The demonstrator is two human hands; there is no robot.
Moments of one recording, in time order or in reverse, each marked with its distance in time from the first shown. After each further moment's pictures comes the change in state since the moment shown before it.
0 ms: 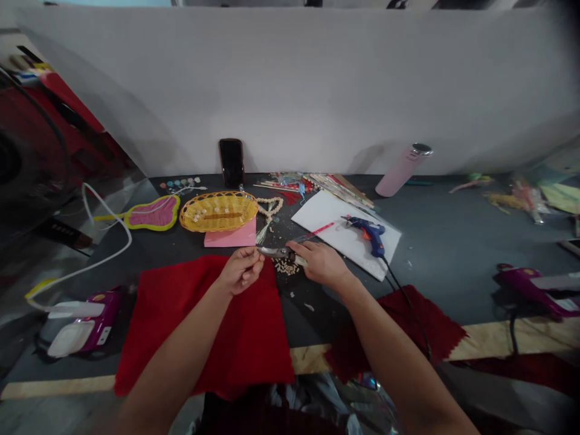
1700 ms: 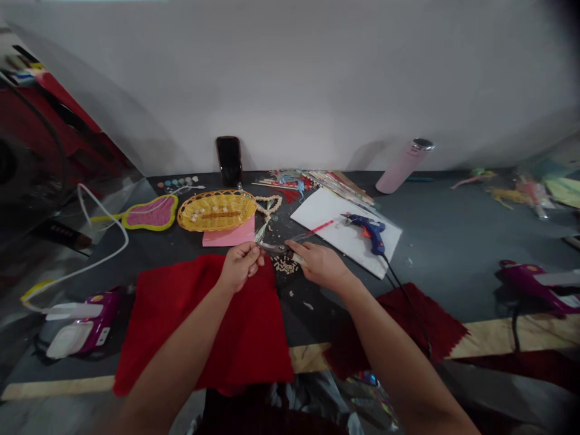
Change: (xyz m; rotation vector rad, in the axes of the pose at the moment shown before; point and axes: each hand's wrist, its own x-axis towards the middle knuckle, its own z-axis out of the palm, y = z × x) left_hand 0.008 -0.009 0.006 0.317 0.214 0.252; right_hand -0.004 -0.005 -0.005 0.014 -0.056 0.060
